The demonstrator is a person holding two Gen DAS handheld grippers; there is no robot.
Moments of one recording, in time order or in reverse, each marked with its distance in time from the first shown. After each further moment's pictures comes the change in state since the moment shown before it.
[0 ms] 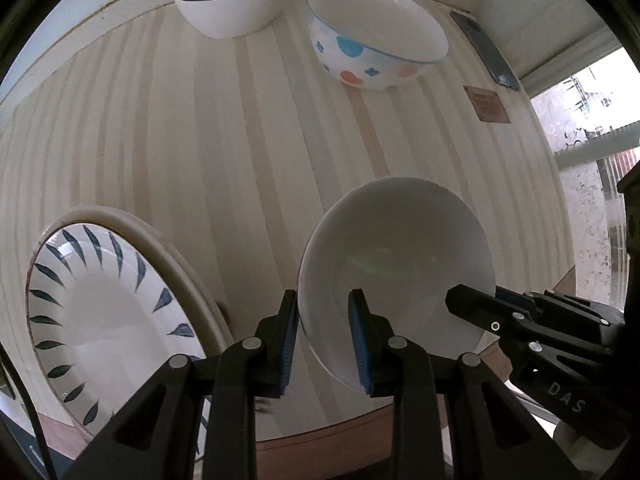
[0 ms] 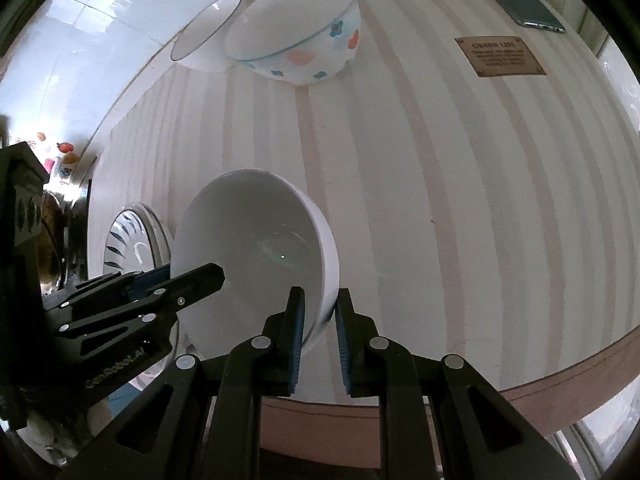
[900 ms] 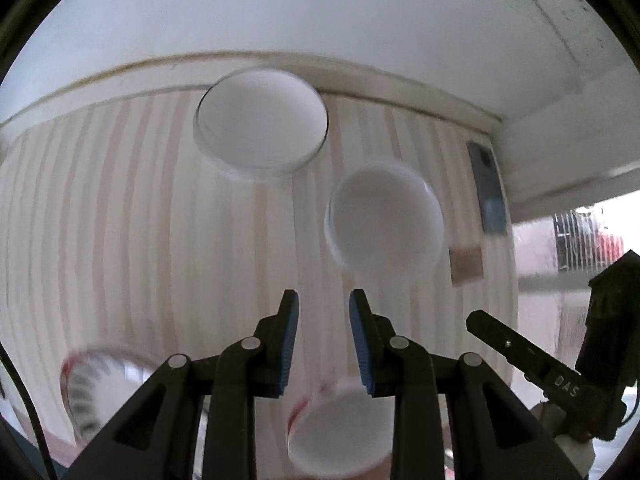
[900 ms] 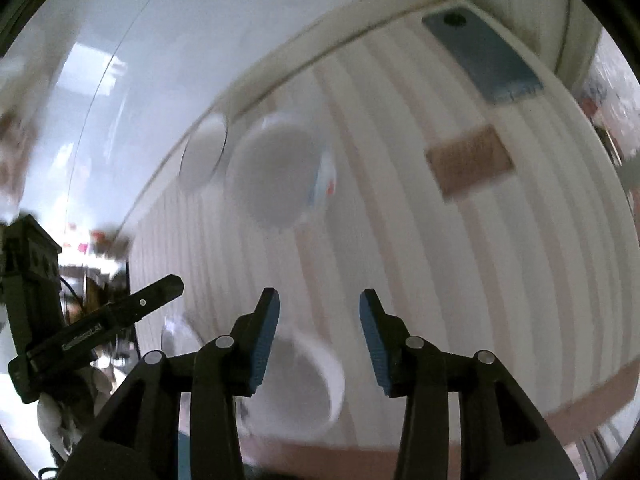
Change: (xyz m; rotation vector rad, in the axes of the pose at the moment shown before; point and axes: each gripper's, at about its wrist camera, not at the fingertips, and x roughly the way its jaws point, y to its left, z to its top) left arm -0.050 0.030 0.128 -0.190 -0.124 -0.087; right arm -0.063 -0.034 0.101 0.152 -0.134 0.133
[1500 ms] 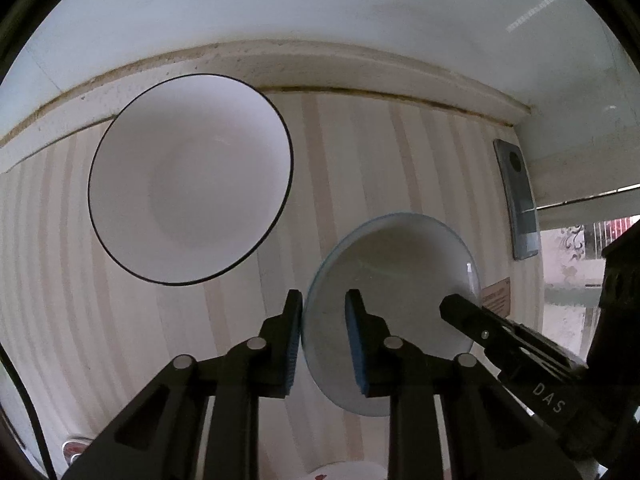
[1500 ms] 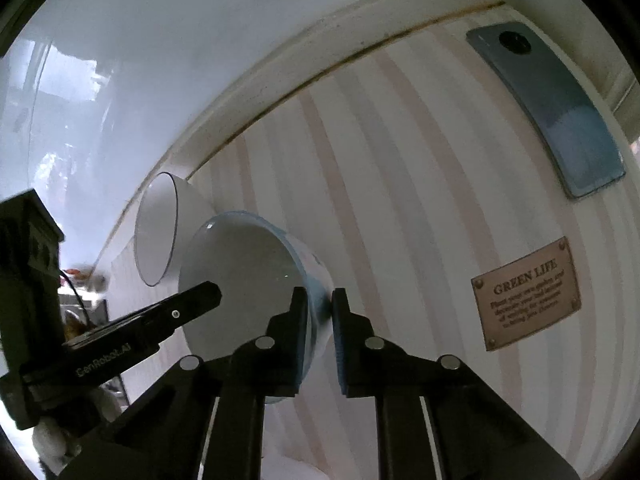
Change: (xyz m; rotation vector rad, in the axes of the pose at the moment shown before) left arm 0.072 -0.017 0.046 0.072 0.071 0.023; right arm 0.076 0.008 0.088 -0.015 0.006 -0.054
